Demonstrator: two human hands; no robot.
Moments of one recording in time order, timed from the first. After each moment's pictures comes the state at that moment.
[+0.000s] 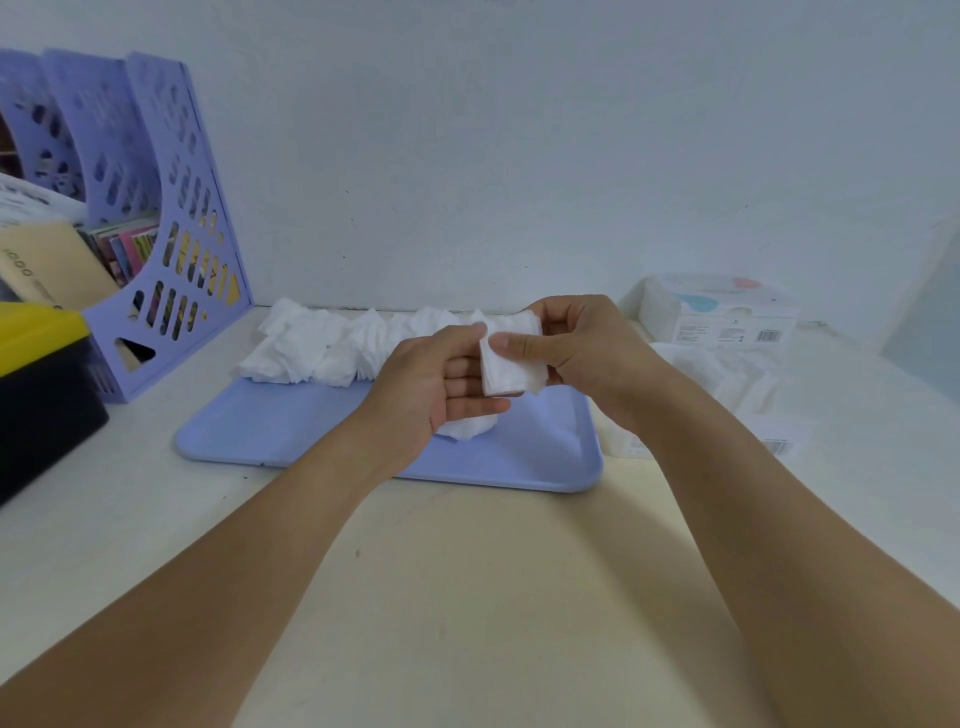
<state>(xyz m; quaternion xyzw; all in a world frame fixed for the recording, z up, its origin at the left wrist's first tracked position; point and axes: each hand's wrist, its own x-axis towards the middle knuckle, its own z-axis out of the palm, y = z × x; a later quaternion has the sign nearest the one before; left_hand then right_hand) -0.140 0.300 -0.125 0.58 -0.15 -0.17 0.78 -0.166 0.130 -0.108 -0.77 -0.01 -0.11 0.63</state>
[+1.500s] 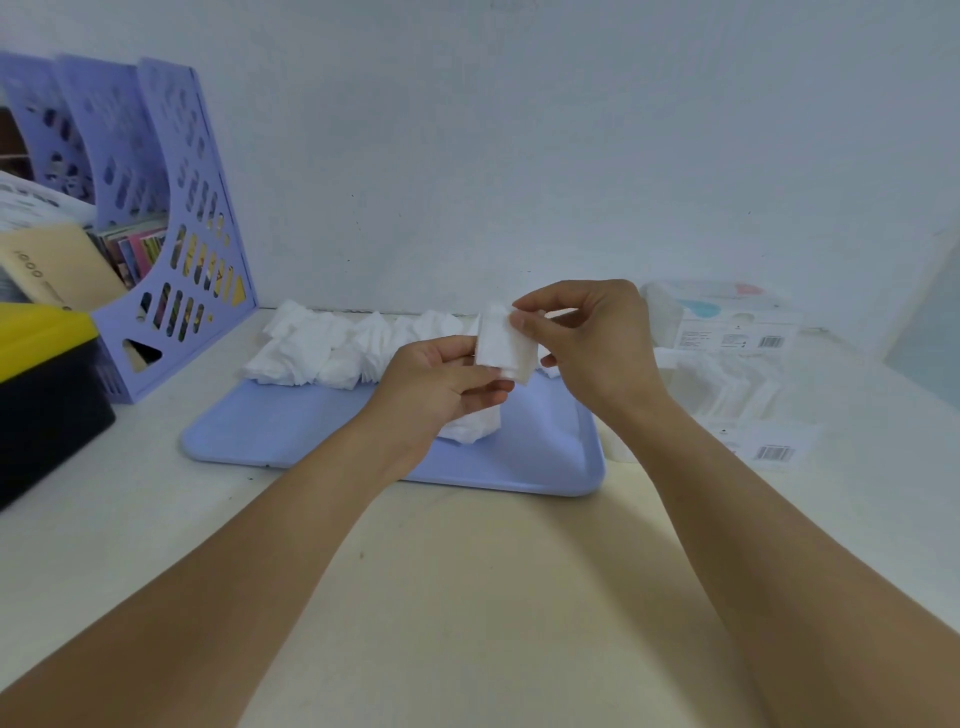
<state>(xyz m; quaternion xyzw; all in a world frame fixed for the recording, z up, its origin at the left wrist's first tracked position) -0.134 0.302 -0.133 0.62 -0.16 -0.14 0.76 -0.159 0.136 -0.112 -0.80 -0.02 -0.32 0.51</state>
